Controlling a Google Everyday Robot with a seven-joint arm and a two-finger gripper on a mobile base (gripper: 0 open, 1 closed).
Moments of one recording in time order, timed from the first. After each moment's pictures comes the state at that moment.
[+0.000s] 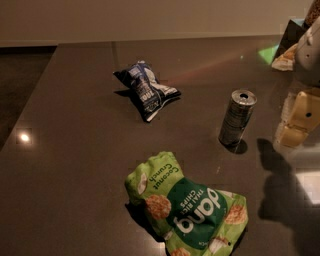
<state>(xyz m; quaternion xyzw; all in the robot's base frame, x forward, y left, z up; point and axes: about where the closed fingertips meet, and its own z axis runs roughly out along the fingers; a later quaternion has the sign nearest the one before) 0.438 -0.217 0.976 -0.60 0.78 -0.03 0.16</state>
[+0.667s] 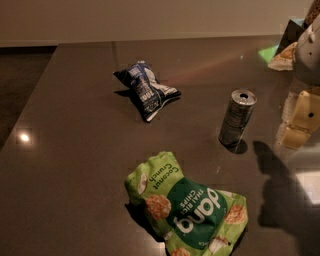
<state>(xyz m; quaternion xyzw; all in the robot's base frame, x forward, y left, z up) 0.430 -0.207 0.982 -0.62 0.77 -0.02 0.16</state>
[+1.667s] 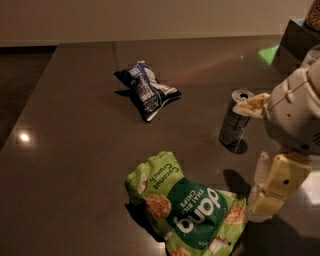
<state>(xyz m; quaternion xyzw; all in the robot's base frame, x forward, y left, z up) 0.350 -0.135 0.946 -0.65 0.73 0.08 0.19</state>
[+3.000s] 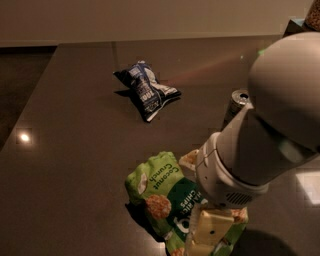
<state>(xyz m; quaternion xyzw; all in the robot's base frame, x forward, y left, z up) 0.310 -0.054 0.864 -0.68 0.70 0.12 0.14</state>
